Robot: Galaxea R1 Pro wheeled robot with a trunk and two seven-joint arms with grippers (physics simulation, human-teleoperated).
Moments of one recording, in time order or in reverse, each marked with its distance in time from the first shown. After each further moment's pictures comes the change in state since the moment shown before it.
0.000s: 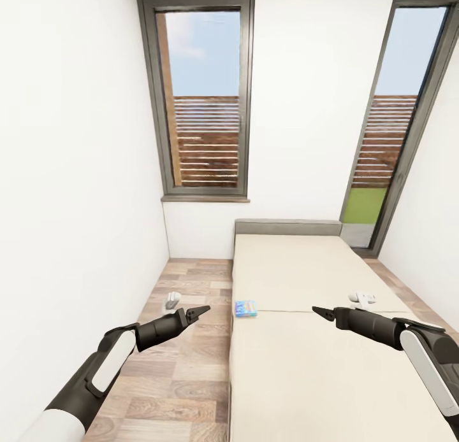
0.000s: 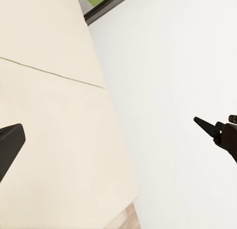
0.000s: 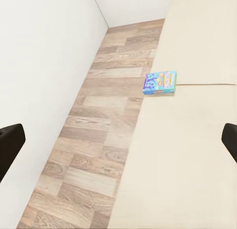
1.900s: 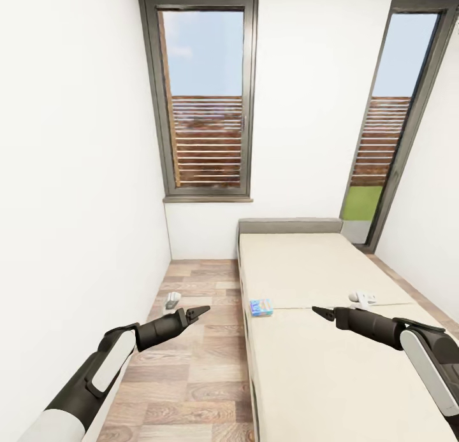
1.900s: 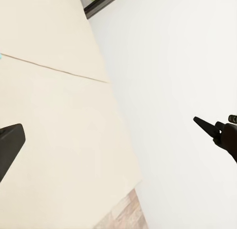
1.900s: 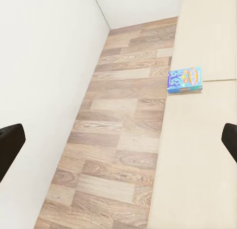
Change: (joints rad) left arm 0.000 0.000 0.000 0.000 0.000 0.000 -0.002; right arm 0.000 0.000 0.000 0.000 0.000 0.000 0.000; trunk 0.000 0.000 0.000
